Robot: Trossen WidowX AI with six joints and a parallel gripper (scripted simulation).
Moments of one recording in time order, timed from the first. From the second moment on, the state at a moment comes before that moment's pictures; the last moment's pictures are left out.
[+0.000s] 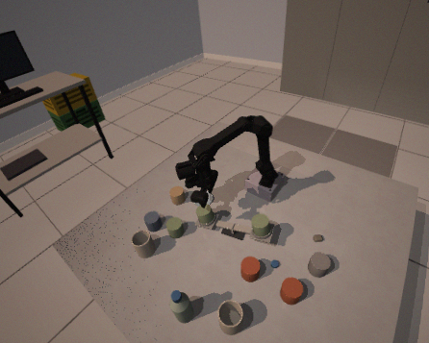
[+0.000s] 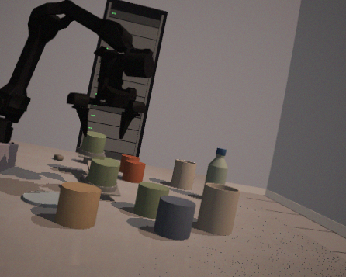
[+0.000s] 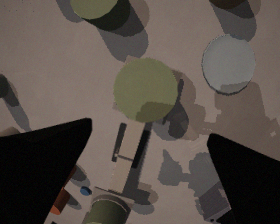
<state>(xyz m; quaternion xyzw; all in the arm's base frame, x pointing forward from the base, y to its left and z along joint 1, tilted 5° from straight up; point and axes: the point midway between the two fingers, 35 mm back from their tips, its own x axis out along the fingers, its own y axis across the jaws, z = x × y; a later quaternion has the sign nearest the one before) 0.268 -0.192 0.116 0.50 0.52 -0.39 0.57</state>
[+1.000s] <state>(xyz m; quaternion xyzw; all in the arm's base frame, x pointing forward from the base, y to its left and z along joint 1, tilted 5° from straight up) 0.292 -0.199 0.066 0.52 0.50 -0.46 0.52</state>
